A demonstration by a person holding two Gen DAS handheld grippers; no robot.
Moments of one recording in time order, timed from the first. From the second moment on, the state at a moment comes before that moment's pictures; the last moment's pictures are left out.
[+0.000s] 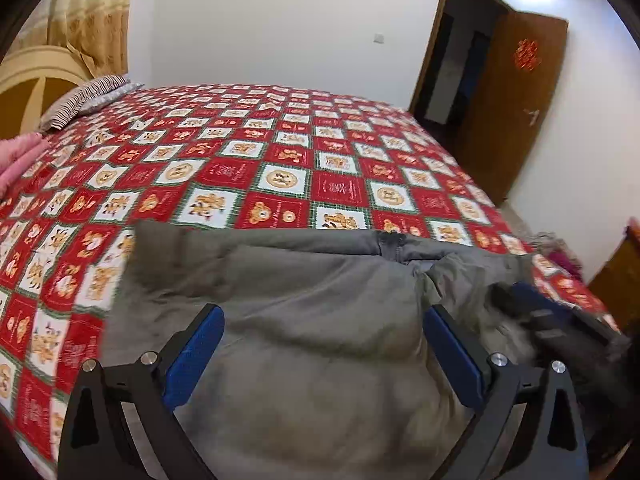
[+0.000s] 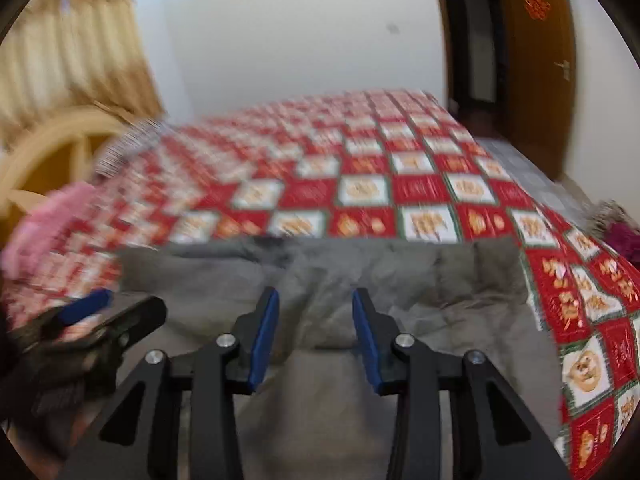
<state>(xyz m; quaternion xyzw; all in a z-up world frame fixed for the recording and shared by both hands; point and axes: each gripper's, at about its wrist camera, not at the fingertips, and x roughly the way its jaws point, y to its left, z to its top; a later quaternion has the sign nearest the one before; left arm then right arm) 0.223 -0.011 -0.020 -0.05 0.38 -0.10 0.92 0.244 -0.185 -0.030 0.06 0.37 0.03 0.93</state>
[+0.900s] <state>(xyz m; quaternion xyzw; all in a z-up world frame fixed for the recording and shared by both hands) 0.278 -0.029 -0.116 -0.04 0.41 -0.03 0.91 0.282 -0.245 -0.079 0.07 0.40 -0.08 0.91</state>
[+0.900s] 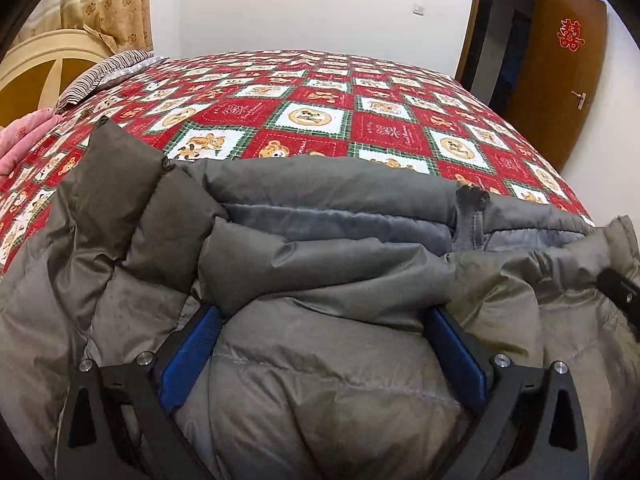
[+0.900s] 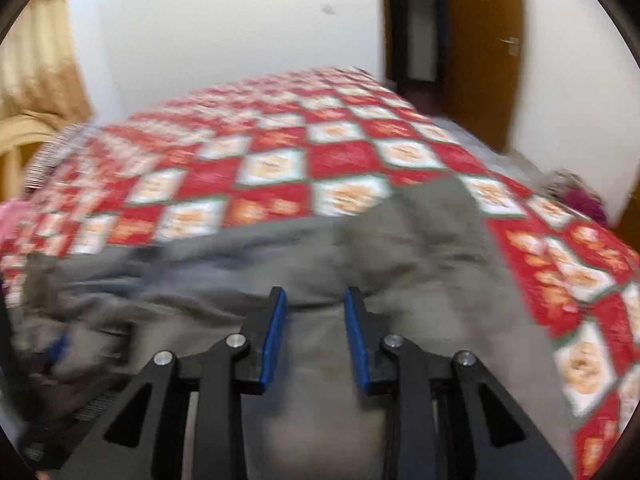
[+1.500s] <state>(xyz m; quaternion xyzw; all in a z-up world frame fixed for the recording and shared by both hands) 0.279 -0.033 -0.115 -0.03 0.42 -0.05 0.90 0.237 -0.307 -0.096 0.17 0.38 -0.07 0.91</state>
